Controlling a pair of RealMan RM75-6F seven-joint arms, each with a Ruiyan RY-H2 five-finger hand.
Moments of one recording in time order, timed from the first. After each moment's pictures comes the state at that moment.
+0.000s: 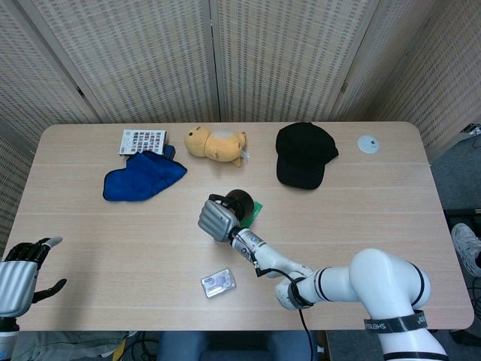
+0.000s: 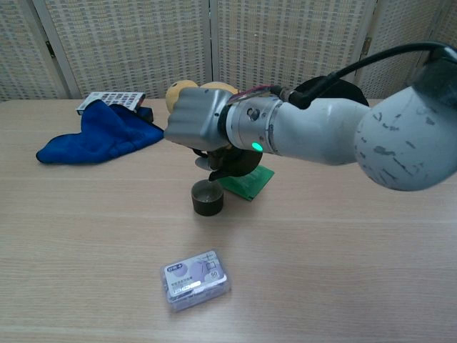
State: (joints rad) left arm -0.07 -1.13 -0.02 -1.63 1.57 1.55 0.15; right arm 1.37 -1.71 0.01 -1.35 -0.80 0.84 -1.19
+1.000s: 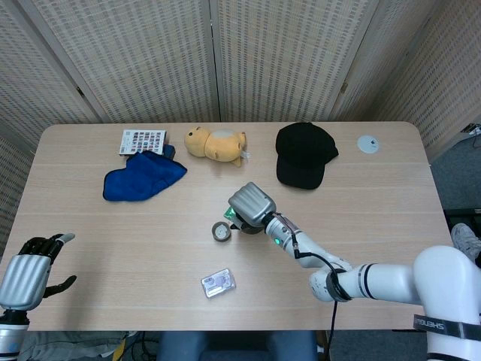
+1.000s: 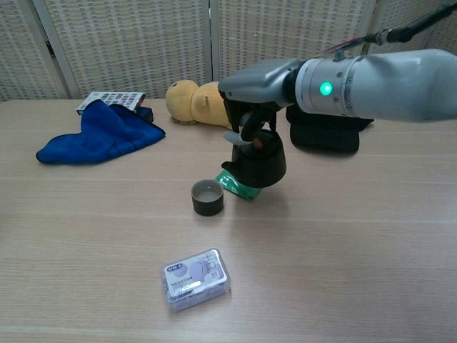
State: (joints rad) left arm -0.11 -1.11 -0.03 -1.69 1.57 1.49 0.21; right arm 1.16 -1.47 0.11 -1.52 -0.87 0.77 -0.56
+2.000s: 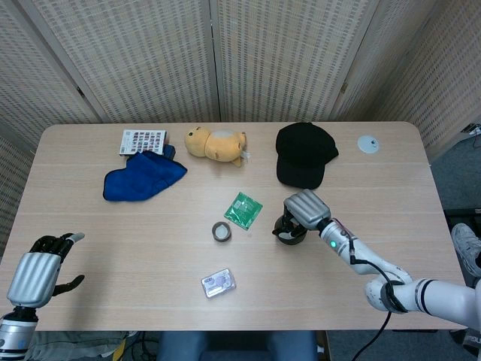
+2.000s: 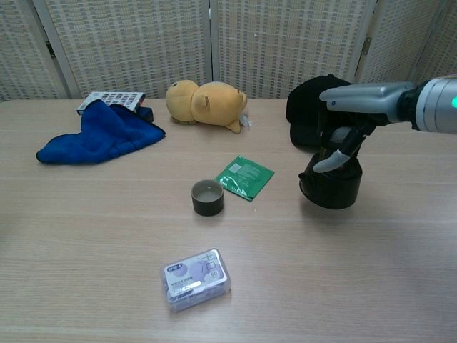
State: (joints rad) left arm -0.13 -1.12 -0.02 -1.72 1.57 1.46 0.25; right arm 0.88 -1.33 0.06 -1.49 -1.18 0.74 -0.10
